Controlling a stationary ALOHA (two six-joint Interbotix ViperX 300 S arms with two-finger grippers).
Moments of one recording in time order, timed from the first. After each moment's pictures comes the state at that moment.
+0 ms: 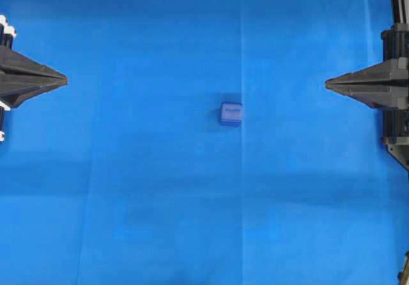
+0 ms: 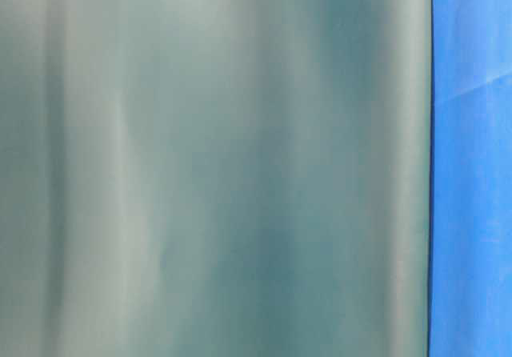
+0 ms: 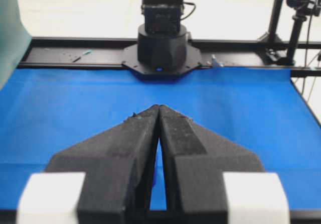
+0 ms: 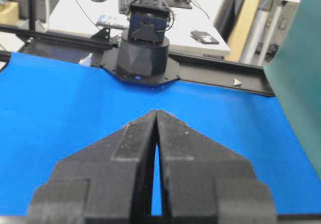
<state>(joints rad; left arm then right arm) 0.00 -0.96 1.17 0.00 -0.29 0.00 0.00 -0.96 1.17 0.00 -0.29 0.00</state>
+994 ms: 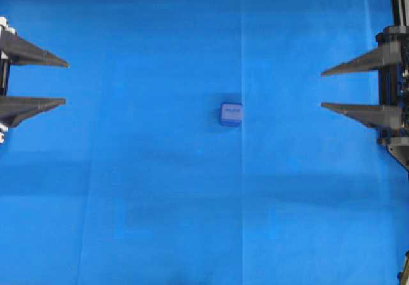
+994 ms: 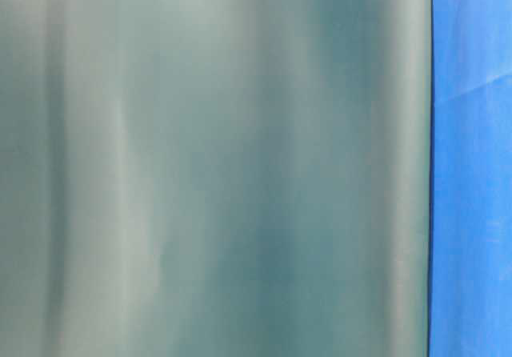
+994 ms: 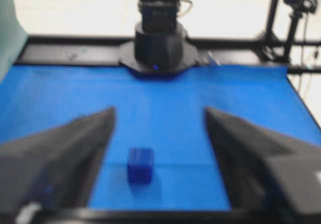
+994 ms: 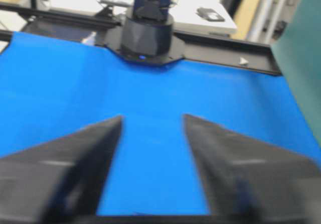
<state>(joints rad) 0.00 -0.96 1.17 0.01 -0.29 -0.01 0.00 -0.94 1.15 0.00 -0.22 0.01</state>
